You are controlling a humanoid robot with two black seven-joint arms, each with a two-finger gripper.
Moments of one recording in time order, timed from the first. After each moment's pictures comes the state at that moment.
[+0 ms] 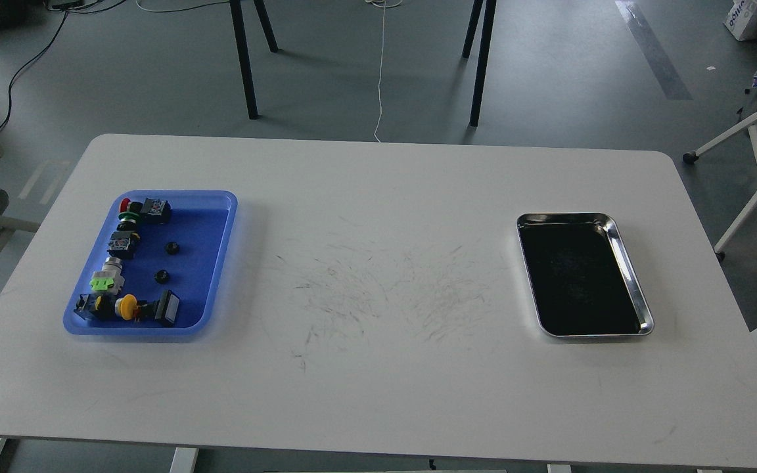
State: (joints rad) left arm -0.60 0.82 -0.48 -0.22 -0.11 -0.49 0.03; right arm 0.03 -1.06 0.77 0.85 0.04 0.28 0.01
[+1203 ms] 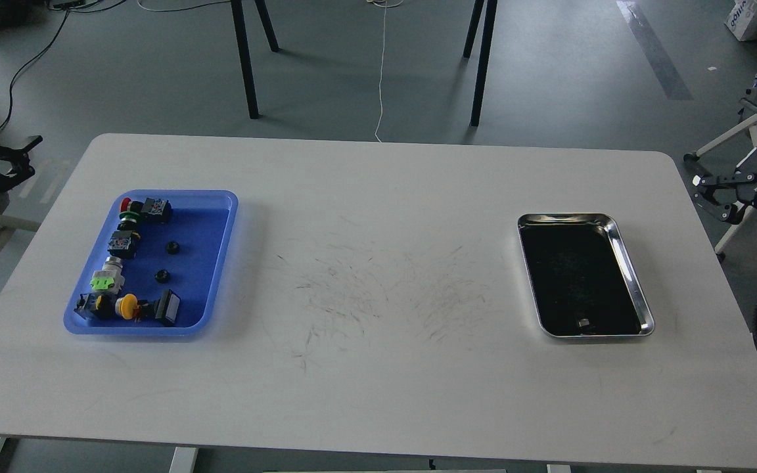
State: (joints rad) left arm -0.79 0.83 -0.60 -0.66 -0.11 -0.49 -0.01; right arm 0.42 -0.89 0.95 1.19 0.09 0.21 0.02
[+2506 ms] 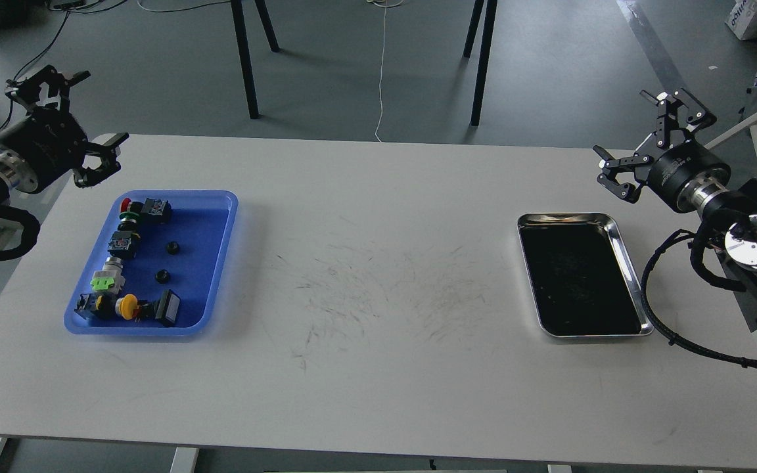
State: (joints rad) left arm -0.84 0.63 -0.60 -0.59 -0.10 -0.49 -0.01; right arm 0.68 -0.52 0.81 0.86 0.08 0.22 0.02
